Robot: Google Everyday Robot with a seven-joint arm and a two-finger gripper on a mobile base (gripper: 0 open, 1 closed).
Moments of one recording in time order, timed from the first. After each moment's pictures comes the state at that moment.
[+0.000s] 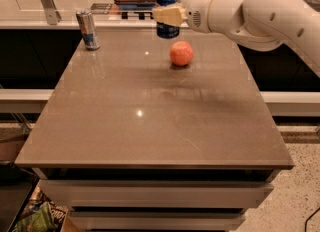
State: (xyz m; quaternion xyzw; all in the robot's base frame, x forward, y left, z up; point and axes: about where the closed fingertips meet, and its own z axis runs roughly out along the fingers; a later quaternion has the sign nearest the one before) arm 0.720 -0.030 0.999 -0.32 0.69 0.24 0.60
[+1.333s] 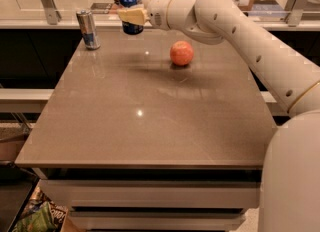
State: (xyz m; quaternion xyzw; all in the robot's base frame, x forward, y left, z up) arm 0.789 0.074 0.977 -0.38 0.63 0.29 0.61
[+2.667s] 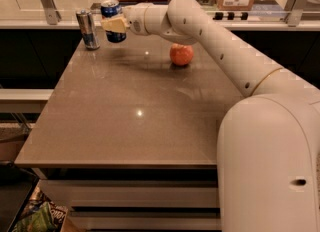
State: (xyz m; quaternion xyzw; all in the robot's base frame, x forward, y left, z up) arm 0.818 0.143 0.934 -0.41 0.64 0.30 0.58
